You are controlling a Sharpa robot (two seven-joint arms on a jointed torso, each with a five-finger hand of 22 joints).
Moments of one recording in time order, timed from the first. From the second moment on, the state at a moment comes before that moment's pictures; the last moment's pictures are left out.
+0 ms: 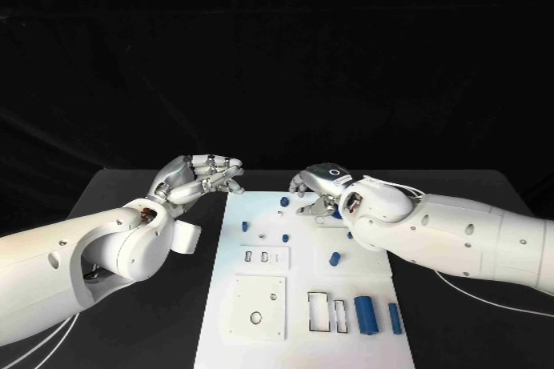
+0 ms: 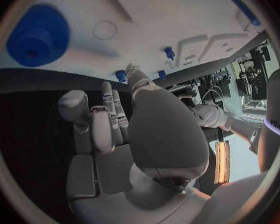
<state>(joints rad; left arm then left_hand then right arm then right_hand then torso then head) 1.23 -0.97 -0.02 1.68 -0.10 -0.33 0.46 1.46 -0.18 0.42 0.17 0.05 0.93 0.20 0.27 0.19 1.15 0.13 0.07 0.06 1.10 0.07 0.53 0.38 0.18 1.03 0.16 0.44 0.17 1.34 -0.62 -0.18 1.37 -1.63 -0.41 -0.17 1.46 -0.19 0.15 0.18 0.14 0.92 0.16 0.17 0.36 1.11 0.09 0.19 0.10 1.46 0.02 1.39 1.15 0.14 1.26 0.12 1.16 0.96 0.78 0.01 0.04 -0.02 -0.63</state>
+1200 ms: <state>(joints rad) 1.23 -0.95 -0.02 1.64 -0.10 -0.30 0.46 1.46 -0.18 0.42 0.17 0.05 0.93 0.20 0.27 0.19 1.15 0.13 0.07 0.06 1.10 0.07 0.53 0.39 0.18 1.03 0.16 0.44 0.17 1.35 -0.83 -0.17 1.45 -1.30 -0.34 -0.24 1.43 -0.20 0.01 0.29 0.29 0.87 0.14 0.29 0.40 1.46 0.06 1.50 1.31 1.47 -0.02 1.55 1.31 0.09 1.39 0.09 1.34 1.26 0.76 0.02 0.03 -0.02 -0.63</state>
